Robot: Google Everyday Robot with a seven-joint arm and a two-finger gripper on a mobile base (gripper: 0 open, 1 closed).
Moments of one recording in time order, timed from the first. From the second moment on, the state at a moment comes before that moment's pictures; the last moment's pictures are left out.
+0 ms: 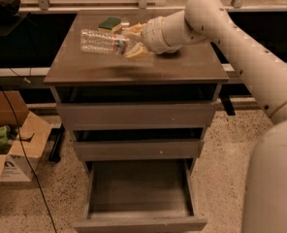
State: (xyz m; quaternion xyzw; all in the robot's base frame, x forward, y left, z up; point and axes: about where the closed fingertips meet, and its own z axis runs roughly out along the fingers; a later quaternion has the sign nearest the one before) arm 0.750 0.028 0.889 -0.72 0.47 0.07 0.51
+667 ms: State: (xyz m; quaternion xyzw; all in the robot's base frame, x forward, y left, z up) arm 0.799 0.048 0.851 -0.68 0.52 0.09 0.51
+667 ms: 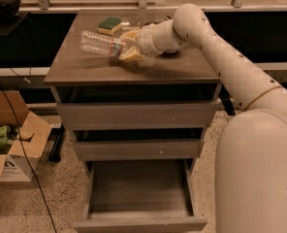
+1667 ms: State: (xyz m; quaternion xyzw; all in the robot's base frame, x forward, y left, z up) arm 0.814 0.054 0.842 -0.62 0.57 0.12 0.52
